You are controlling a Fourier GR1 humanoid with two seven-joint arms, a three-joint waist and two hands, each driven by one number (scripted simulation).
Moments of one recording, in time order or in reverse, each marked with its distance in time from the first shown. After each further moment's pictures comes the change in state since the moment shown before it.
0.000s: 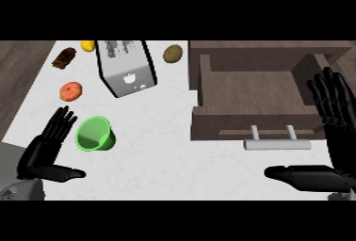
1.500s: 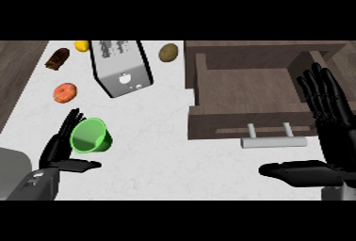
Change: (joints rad) left arm -0.322 0.042 0.016 0.747 -0.161 0.114 -0.424; right arm -0.042 0.015 0.010 0.029 -0.001 0.031 0.006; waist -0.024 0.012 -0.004
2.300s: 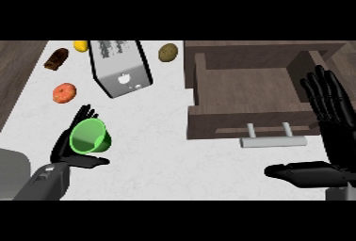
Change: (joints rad) left arm -0.031 -0.046 -0.002 -0.008 0.025 -0.094 0.020; right arm 0.016 -0.014 -0.026 0.016 -0.031 0.028 -0.014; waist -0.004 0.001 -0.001
